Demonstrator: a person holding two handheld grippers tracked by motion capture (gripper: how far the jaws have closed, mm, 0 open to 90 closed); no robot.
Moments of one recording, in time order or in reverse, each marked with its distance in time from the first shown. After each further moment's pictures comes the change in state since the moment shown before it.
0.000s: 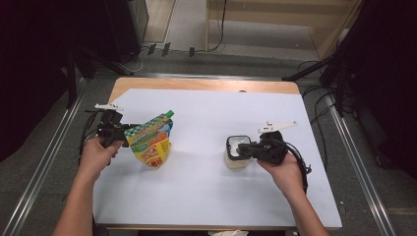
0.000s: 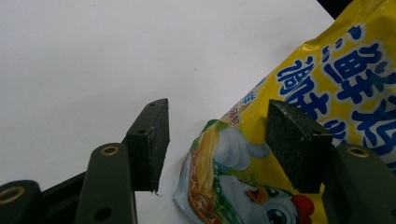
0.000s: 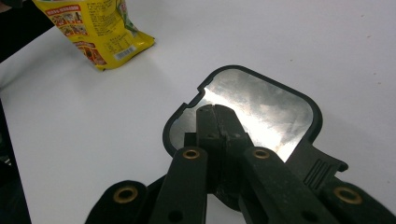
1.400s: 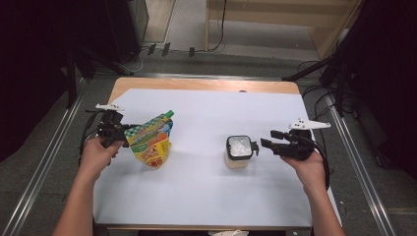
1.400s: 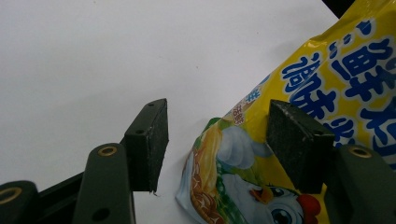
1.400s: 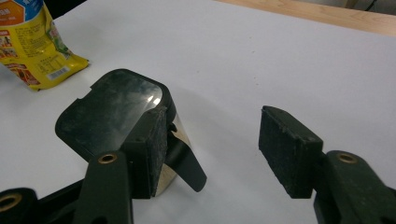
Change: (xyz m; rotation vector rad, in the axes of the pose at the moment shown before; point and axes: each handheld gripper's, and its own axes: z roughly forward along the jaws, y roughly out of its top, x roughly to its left) left arm 0.002 -0.001 0.002 0.010 0.002 0.001; right arm -0.056 -0.023 -0.042 -0.141 -0.149 0.025
